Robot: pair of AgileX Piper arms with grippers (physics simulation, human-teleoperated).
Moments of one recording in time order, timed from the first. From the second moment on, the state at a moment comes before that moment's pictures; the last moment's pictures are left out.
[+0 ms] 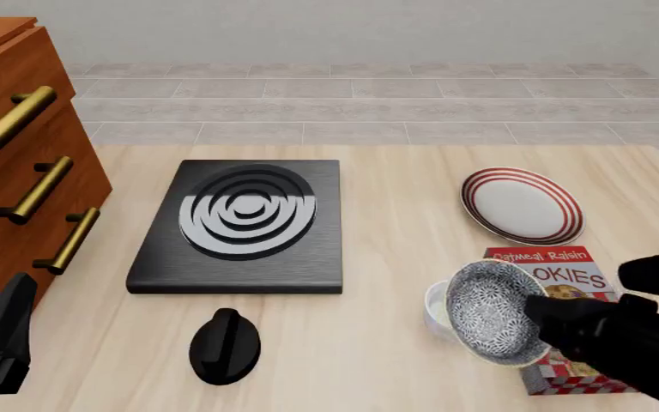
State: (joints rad) left arm 0.00 0.00 0.00 0.00 0.00; right arm 0.40 0.62 -0.29 0.34 0.48
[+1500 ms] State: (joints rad) left arm 0.00 0.00 0.00 0.00 0.00; right arm 0.06 0.96 -0.45 0.03 0.32
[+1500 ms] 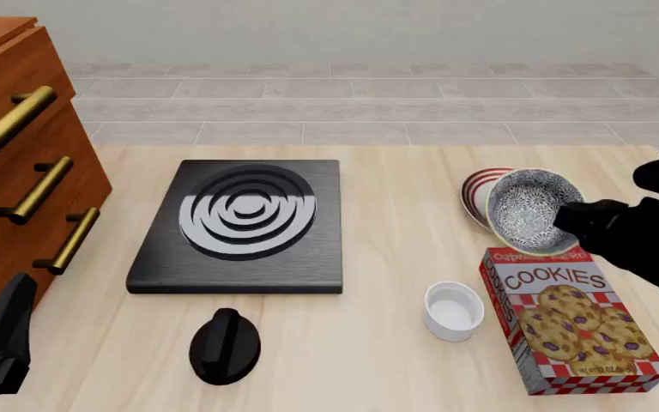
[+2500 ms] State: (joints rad) left arm 0.00 0.00 0.00 0.00 0.00; right arm -0.10 1.22 -0.51 -0.17 0.25
